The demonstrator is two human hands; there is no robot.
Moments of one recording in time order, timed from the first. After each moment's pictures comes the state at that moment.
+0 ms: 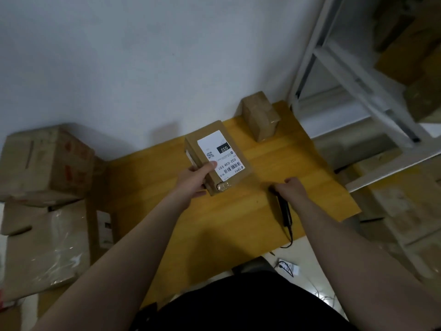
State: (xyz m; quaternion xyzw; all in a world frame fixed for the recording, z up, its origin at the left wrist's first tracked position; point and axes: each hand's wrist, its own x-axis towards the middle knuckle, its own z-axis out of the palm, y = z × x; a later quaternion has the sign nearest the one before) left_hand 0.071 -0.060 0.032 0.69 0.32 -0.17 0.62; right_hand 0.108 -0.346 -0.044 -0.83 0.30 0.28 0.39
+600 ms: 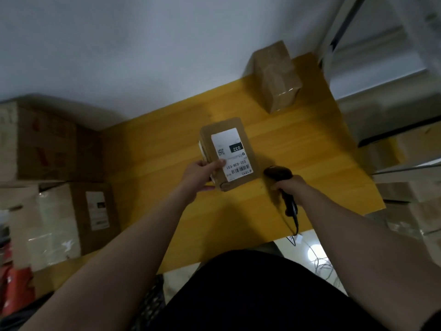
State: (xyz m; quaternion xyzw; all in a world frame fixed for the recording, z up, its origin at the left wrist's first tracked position) left_hand 0.112 -0.090 -0.049 0.67 0.40 -0.26 0.57; right_hand 0.148 -0.363 -0.133 -0.74 0.35 0.45 0.37
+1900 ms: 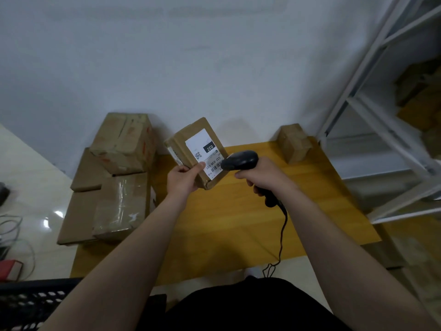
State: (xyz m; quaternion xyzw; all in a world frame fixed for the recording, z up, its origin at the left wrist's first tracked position) left_hand -0.068 0.062 0.075 0.63 0.38 0.10 0.67; right_hand -0.006 -0.152 0.144 -0.86 -0.06 0.26 0.43
